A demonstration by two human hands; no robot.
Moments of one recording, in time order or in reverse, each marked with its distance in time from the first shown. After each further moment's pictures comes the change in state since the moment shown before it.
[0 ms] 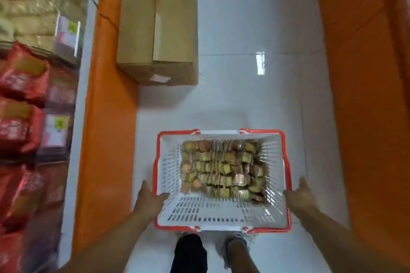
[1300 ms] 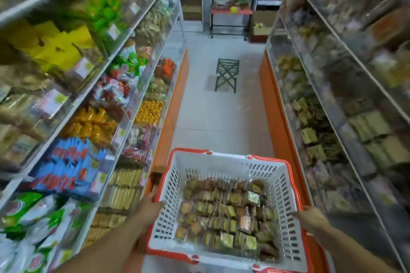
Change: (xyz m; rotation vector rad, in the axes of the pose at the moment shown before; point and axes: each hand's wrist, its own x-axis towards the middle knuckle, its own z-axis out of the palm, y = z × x) left_hand -0.223 0.595 -0.361 -0.150 -0.009 0.417; right_hand -0.126 -0.583 -0.449 -0.067 0.051 -0.173
